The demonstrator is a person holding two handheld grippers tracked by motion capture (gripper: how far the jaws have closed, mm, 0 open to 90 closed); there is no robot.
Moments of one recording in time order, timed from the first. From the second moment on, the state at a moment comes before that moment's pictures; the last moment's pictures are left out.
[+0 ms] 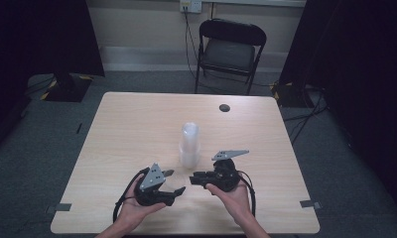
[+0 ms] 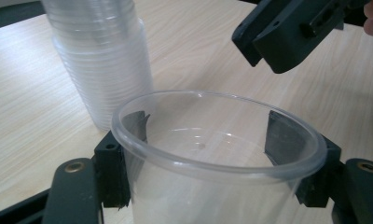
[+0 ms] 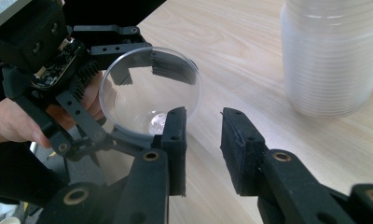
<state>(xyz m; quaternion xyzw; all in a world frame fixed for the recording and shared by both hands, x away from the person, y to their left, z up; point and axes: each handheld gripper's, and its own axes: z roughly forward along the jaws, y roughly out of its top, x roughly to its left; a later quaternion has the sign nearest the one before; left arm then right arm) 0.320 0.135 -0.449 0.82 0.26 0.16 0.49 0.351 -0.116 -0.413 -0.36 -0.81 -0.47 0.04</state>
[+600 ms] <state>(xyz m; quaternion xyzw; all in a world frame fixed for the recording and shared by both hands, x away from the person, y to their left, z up) 0.329 0.157 -0.440 0.76 0.33 0.15 0.55 0.352 -0.127 -0.409 -0.36 -0.79 -0.49 0.02</state>
